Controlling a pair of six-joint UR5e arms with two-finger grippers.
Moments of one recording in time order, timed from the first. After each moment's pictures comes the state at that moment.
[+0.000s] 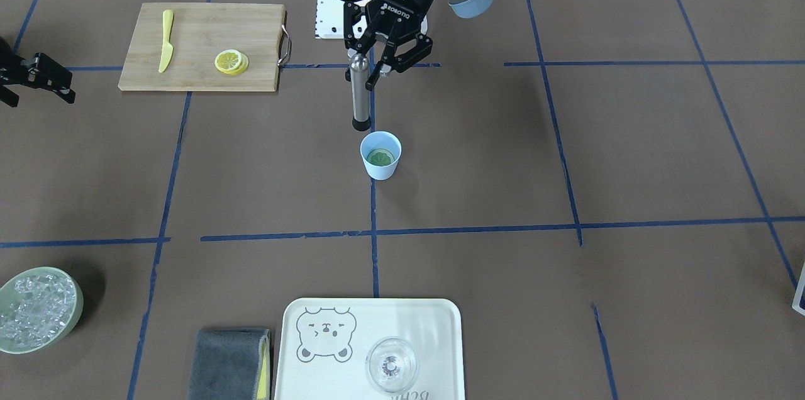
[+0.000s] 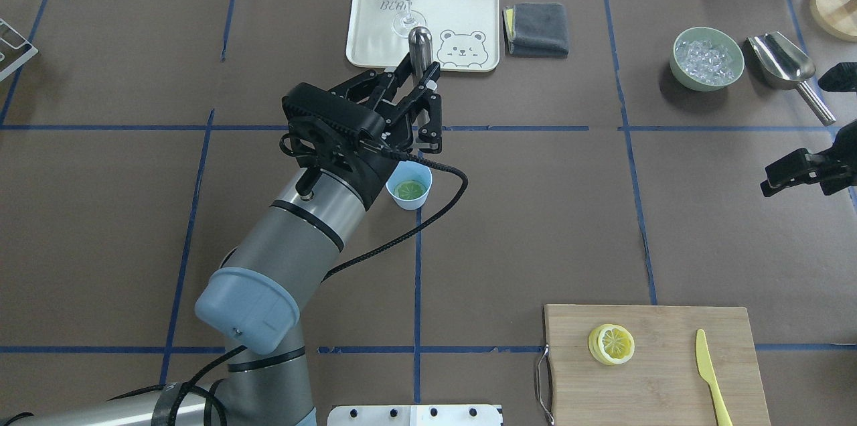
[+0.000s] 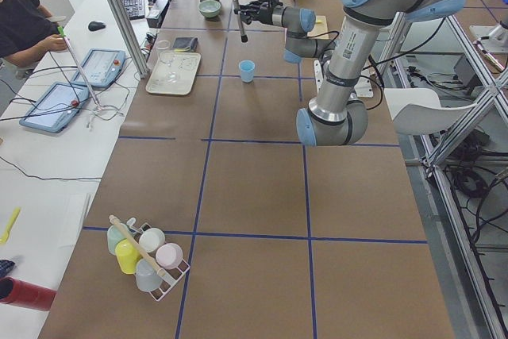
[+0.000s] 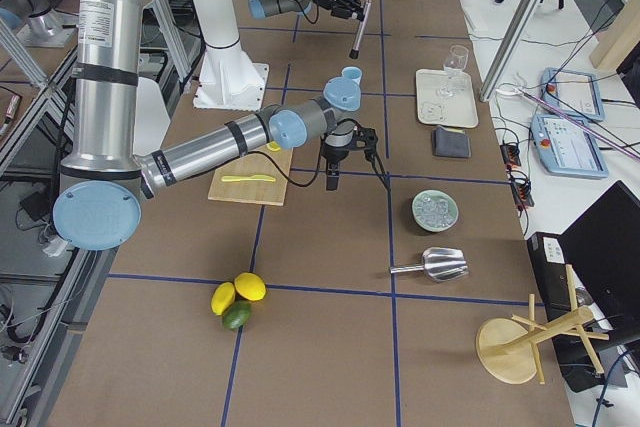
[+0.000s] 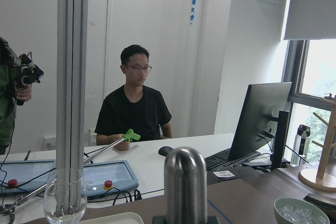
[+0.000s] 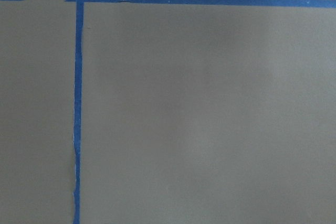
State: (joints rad) left arm -0.29 -2.22 -1.75 -2.67 -0.75 -0.54; right arm 1.08 -1.68 2.06 -1.55 2.29 0.60
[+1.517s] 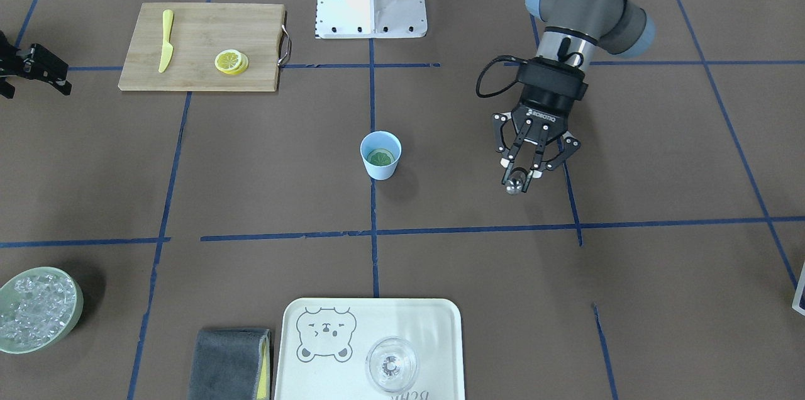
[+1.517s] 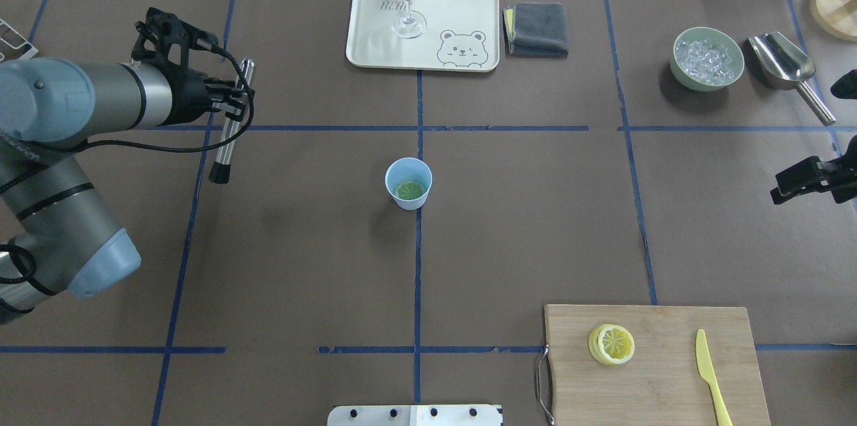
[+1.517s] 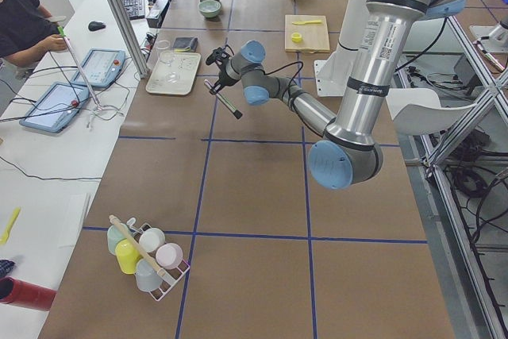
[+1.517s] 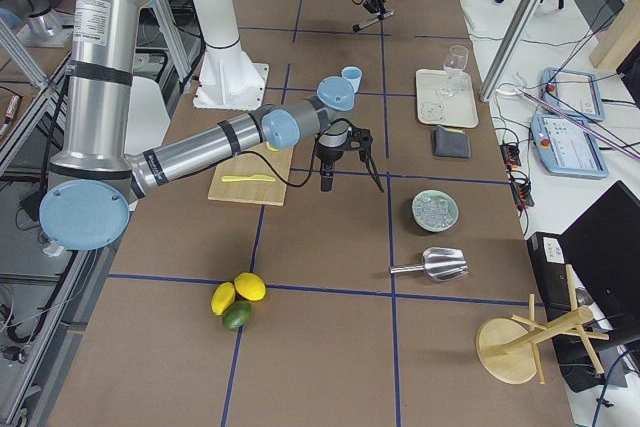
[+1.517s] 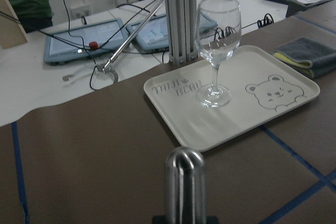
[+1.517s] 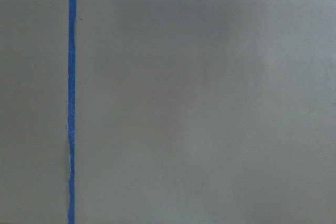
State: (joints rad) left arm -0.77 -1.86 -1.82 -2.13 -1.74 -0.68; right arm 1.08 -1.72 2.09 -1.55 2.29 0.60
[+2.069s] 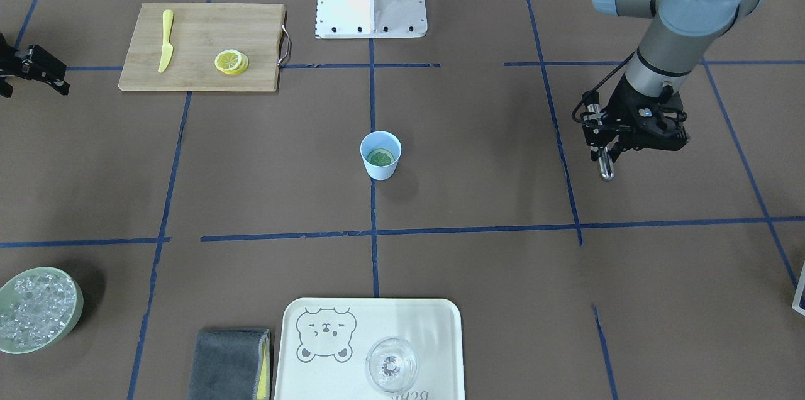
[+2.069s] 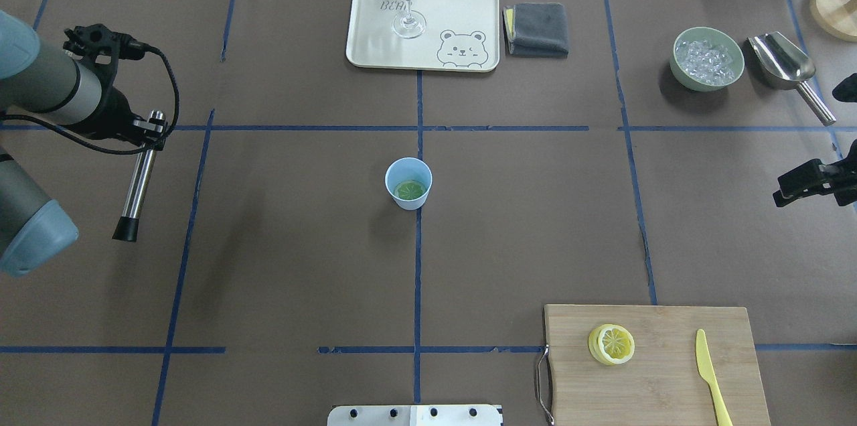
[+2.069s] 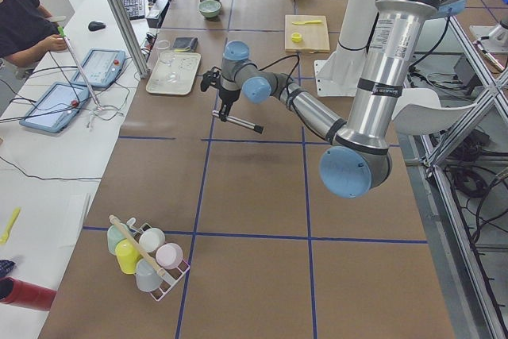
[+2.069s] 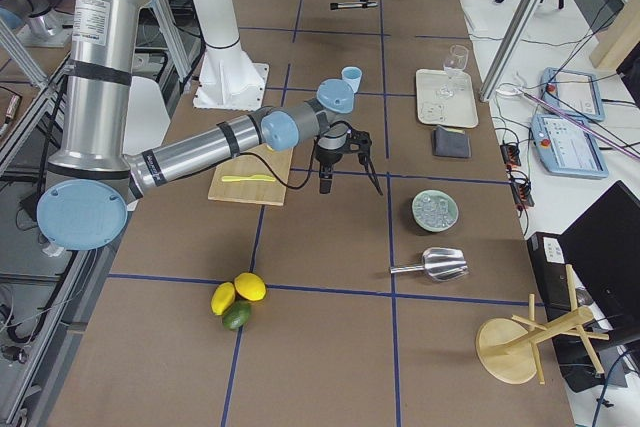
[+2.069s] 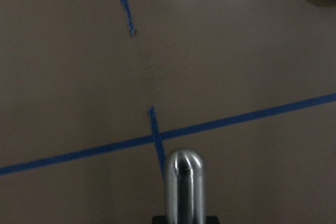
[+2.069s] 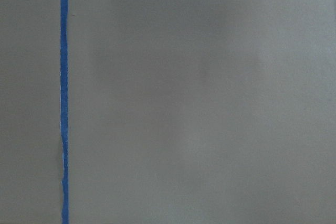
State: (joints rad) left arm -0.89 -1.77 -1.85 -1.71 -2.04 -0.75; right arm 1.08 -1.73 2.09 -1.55 2.29 0.60
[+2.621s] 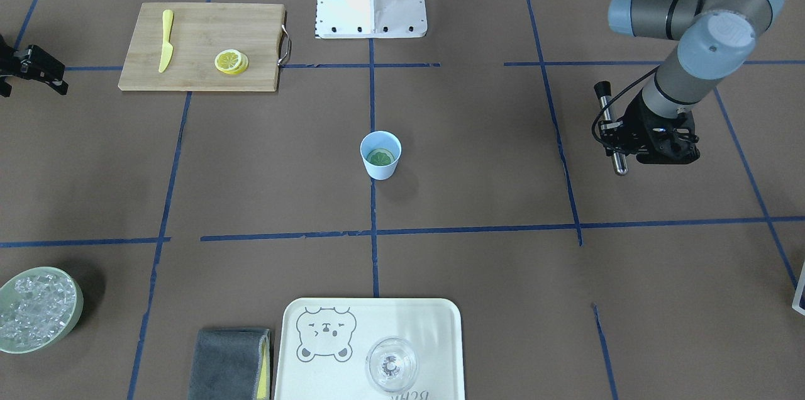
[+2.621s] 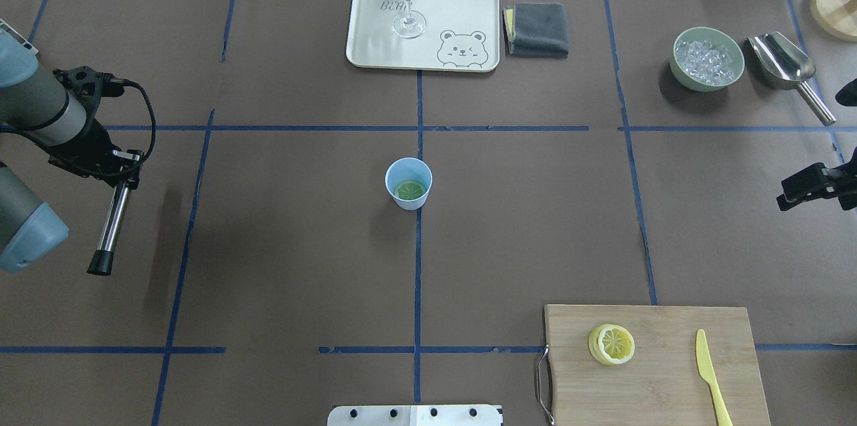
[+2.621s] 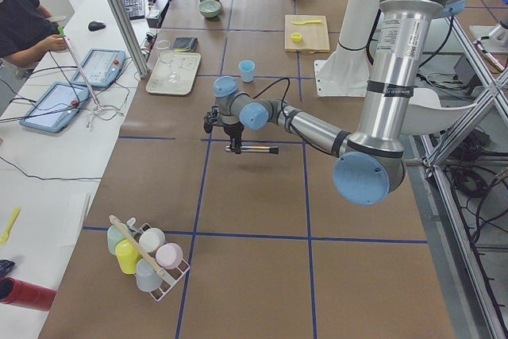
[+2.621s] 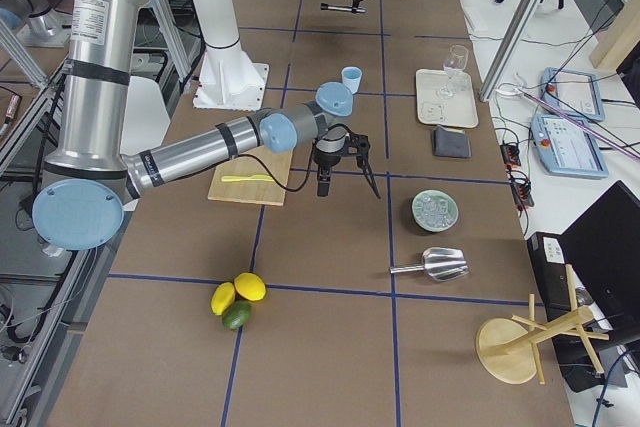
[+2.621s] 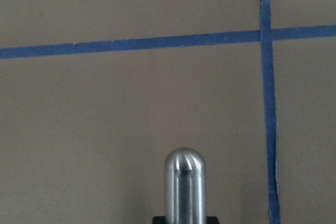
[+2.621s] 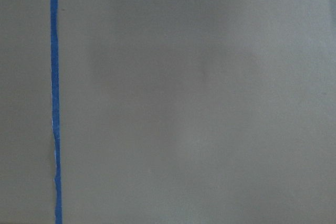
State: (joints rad) left arm -0.90 -1.74 -1.71 -1.70 -2.18 -0.75; right arm 1.08 -1.74 2.09 -1.55 2.29 0.60
